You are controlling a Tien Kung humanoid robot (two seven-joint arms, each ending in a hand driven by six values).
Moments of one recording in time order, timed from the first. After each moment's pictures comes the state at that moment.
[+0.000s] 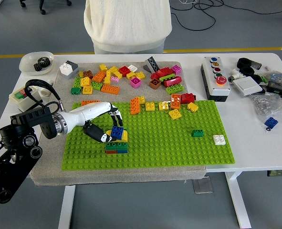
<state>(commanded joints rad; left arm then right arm) -0.43 0.23 -1.19 -1.42 1.99 -0.54 0.01 0.13 -0.13 1.62 0.18 -2.27 0.14 -0.06</state>
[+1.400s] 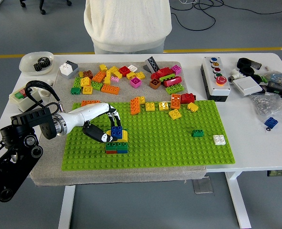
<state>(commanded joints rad) -0.43 0.23 -1.20 -1.39 2.01 -0.54 0.00 0.13 -0.13 1.62 0.18 -2.27 0.15 -0.06</state>
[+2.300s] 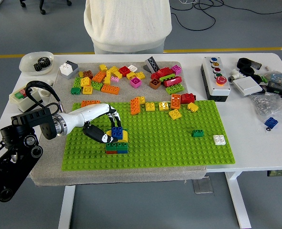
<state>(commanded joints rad) -0.44 0.23 -1.20 -1.38 2.00 -0.55 0.00 0.13 -0.13 1.61 0.18 -2.27 0.15 -0.06</state>
